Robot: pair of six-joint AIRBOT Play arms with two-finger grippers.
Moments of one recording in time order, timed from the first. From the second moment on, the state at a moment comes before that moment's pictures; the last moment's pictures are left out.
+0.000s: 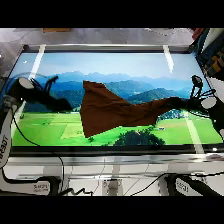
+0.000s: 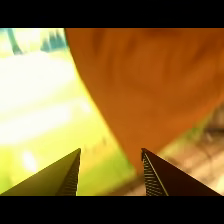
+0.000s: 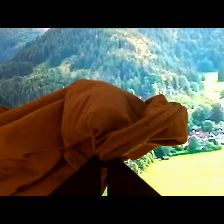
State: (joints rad) left arm 0.12 -1.52 1.26 1.02 -1.40 -1.14; right arm -0.22 -1.16 0.93 -1.14 0.81 1.35
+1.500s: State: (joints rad) left arm 0.00 -1.43 0.91 0.68 -1.02 -0.96; right arm -0.21 -1.09 0.97 -1.15 0.90 1.33
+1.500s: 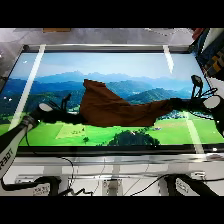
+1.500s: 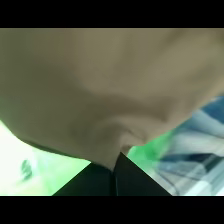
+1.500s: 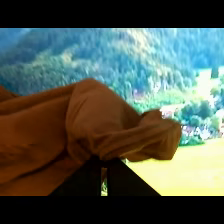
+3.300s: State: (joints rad) left arm 0.18 -1.24 1.48 0.94 -0.99 -0.98; right arm -0.21 -1.22 1.77 -1.24 1.38 1.26
